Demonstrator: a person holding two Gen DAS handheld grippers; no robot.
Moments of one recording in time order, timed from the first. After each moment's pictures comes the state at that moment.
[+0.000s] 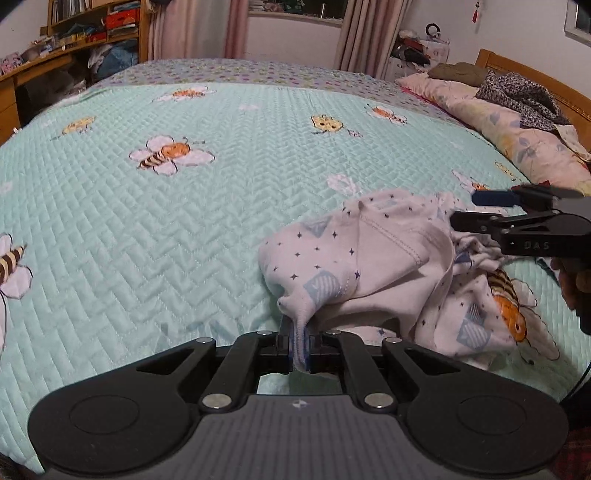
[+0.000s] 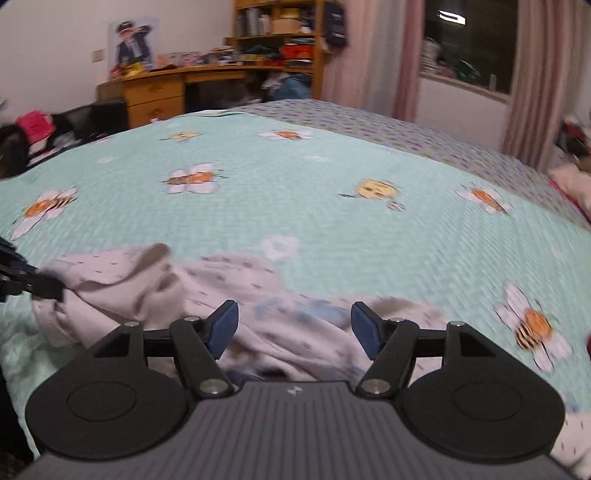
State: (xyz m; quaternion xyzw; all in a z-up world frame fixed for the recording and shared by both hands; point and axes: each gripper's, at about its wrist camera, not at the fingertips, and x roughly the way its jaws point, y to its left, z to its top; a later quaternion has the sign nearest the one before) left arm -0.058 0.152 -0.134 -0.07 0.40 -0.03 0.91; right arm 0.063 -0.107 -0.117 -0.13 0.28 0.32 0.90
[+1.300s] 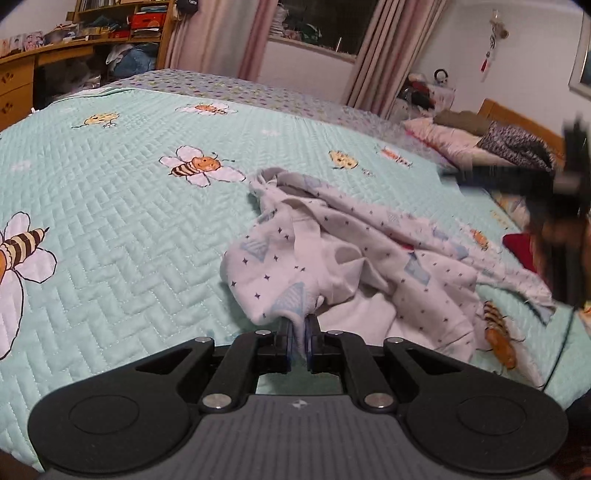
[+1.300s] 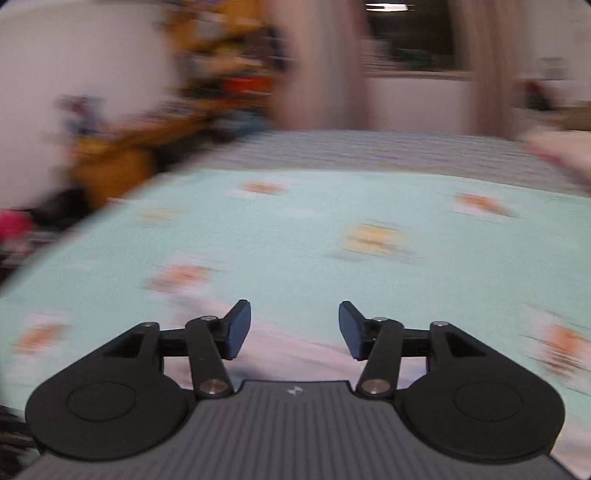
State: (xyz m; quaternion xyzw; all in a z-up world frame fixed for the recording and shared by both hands) left arm -0.076 0.202 -0.130 -0.13 0.34 -0.03 0.93; right arm 0.121 -0.083 -0.077 0.00 0.28 0.22 0.93
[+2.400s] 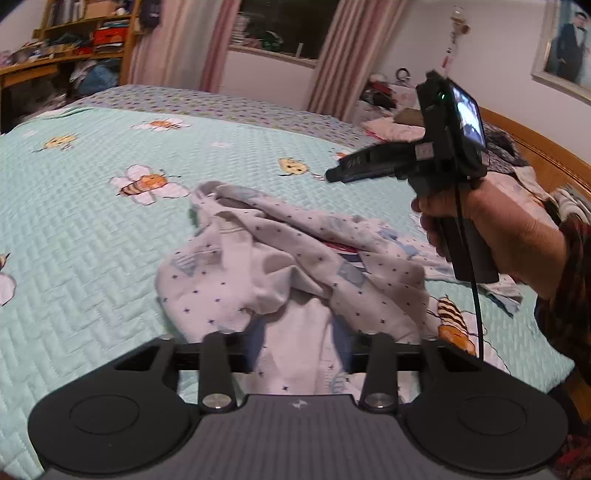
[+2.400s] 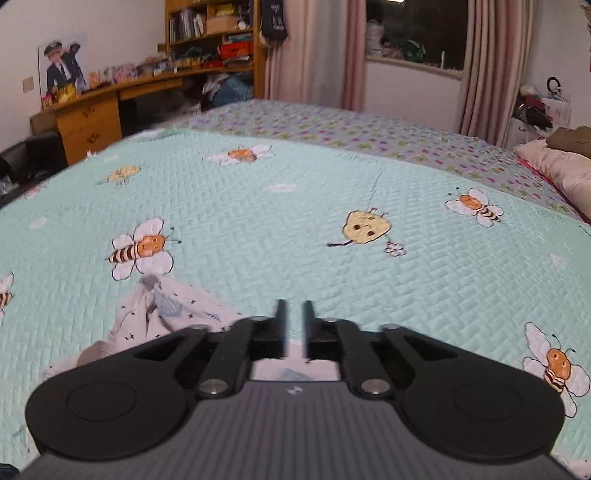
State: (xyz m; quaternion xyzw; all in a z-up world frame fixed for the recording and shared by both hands) left arm -0.080 0.164 -0.119 -0.11 0.32 -0.08 0.94; right arm 0.150 -0.009 -0.091 -0.08 0.31 0.22 0.92
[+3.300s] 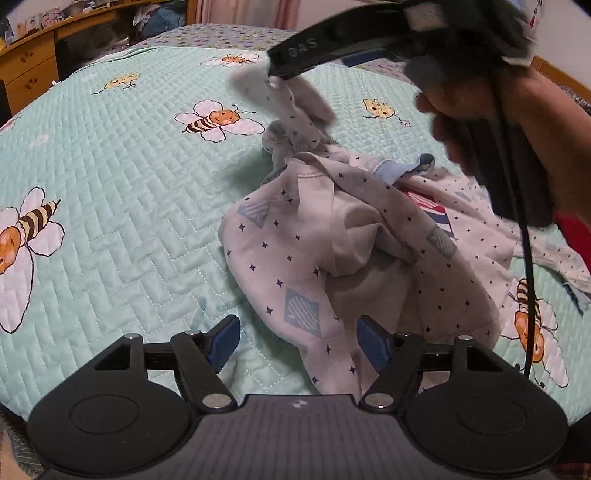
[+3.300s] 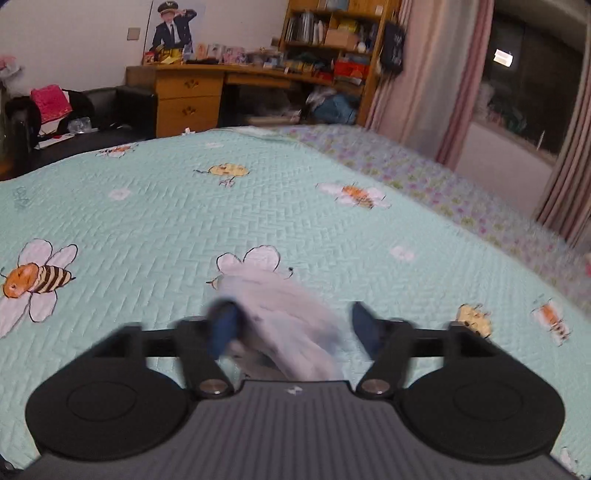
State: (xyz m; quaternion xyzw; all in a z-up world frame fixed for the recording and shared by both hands) left arm -0.050 0.167 -0.130 -0.11 0.44 0.04 0.89; right arm 0.123 0.111 -0.062 -0.19 0.23 0.34 0.89
